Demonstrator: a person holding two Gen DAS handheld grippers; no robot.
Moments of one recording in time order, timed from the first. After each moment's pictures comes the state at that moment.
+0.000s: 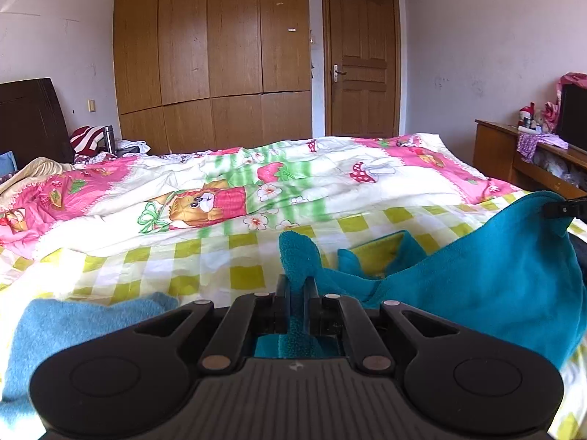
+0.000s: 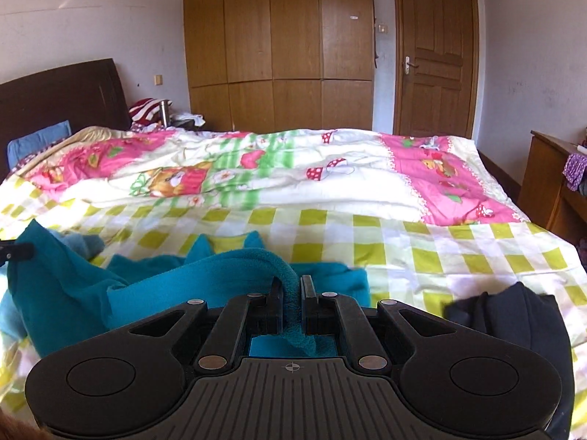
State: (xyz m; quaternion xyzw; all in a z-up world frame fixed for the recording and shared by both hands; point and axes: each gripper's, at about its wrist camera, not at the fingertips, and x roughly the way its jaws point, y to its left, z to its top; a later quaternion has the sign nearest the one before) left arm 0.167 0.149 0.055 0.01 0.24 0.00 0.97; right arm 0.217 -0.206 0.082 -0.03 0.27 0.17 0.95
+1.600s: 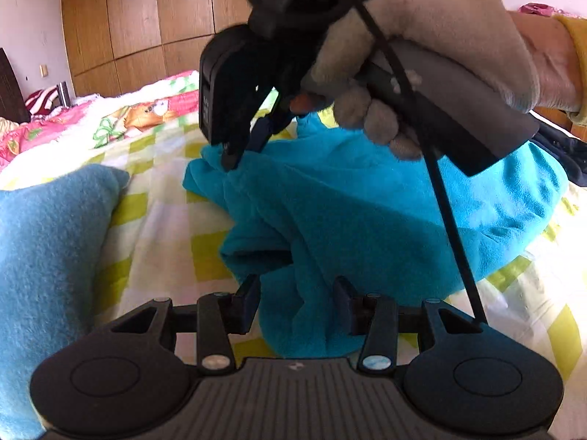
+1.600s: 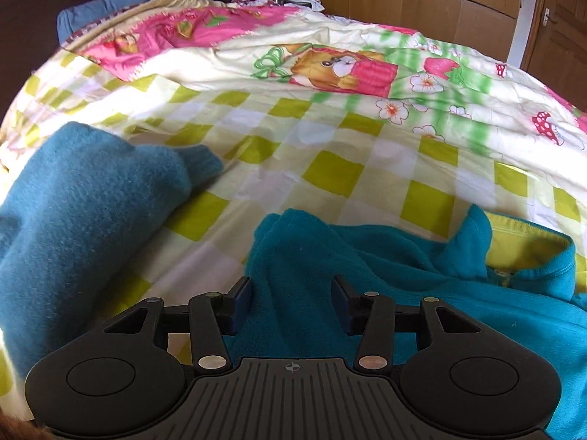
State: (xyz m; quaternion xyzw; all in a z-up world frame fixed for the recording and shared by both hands) left arm 0.110 0.147 -0.064 0.04 0.34 -0.08 0.94; right arm 0.276 0.124 -0.026 -0.14 0.43 0.30 0.84
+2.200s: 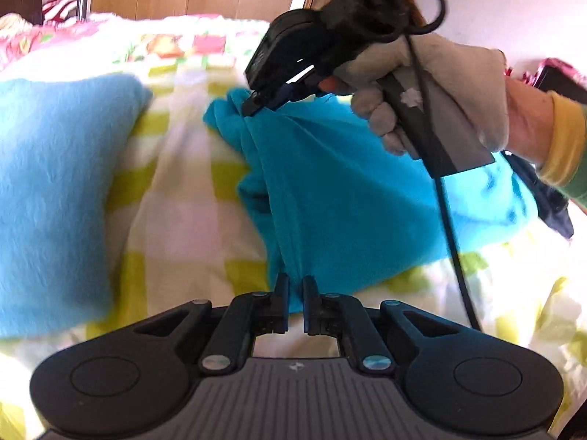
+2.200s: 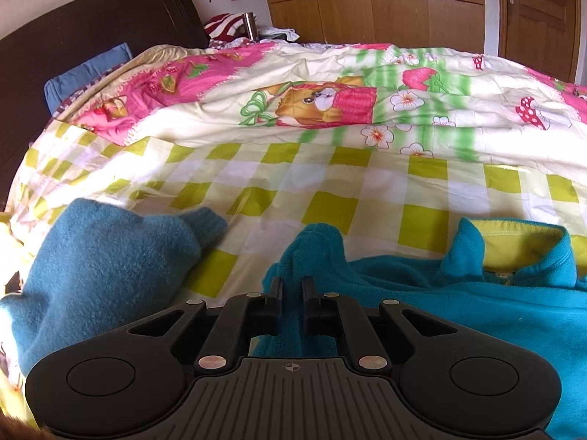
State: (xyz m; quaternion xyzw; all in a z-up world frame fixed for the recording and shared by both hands) left arm 0.077 0.187 -0.067 -0.10 0.40 -0.09 0.91; right arm 0.286 0.120 -0.015 -0.05 0.43 0.29 0.85
